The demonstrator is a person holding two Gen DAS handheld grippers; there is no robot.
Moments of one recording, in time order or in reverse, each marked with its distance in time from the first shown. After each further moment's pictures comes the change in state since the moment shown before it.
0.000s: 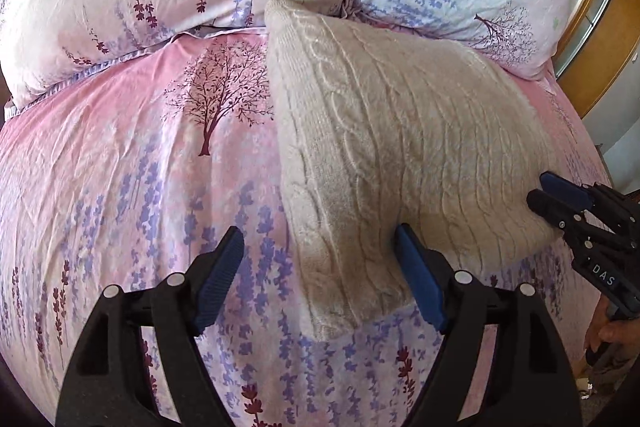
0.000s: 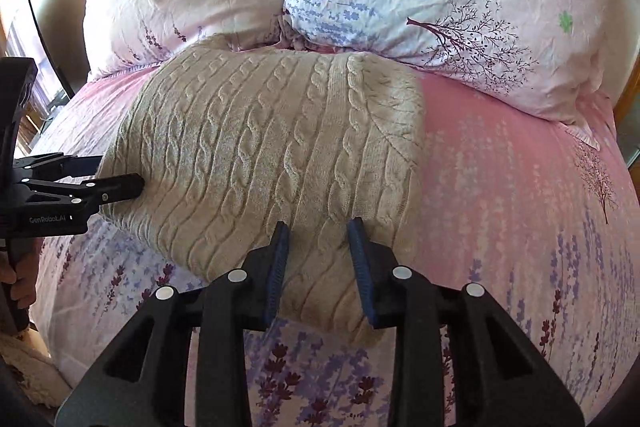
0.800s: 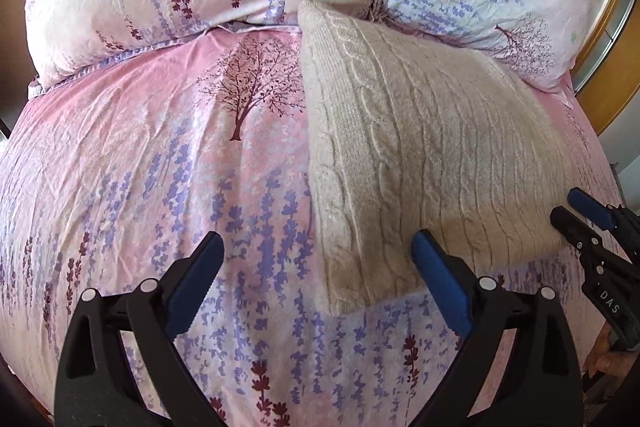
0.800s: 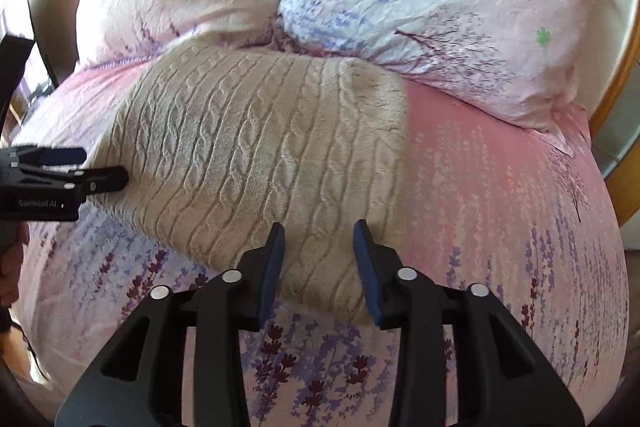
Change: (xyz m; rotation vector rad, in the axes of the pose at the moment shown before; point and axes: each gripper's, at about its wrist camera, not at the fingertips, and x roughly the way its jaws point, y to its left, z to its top) left arm -0.032 0.003 0.008 -0.067 -0.020 0.055; right arm -0.039 0.012 -0.007 0.056 -0.077 -0.126
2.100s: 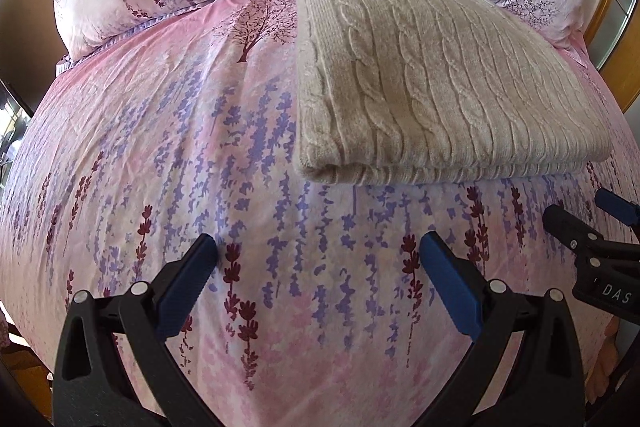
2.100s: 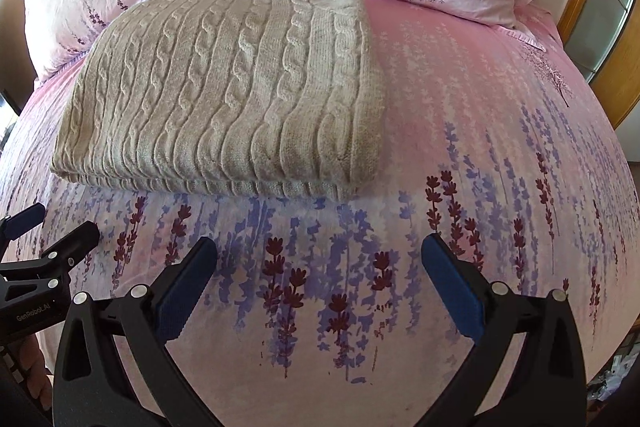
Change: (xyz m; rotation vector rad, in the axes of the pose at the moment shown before) left arm -0.005 -0.025 -0.040 0.005 0.062 0.122; right arm 0.024 0.015 -0.042 0.128 0.237 -0.058
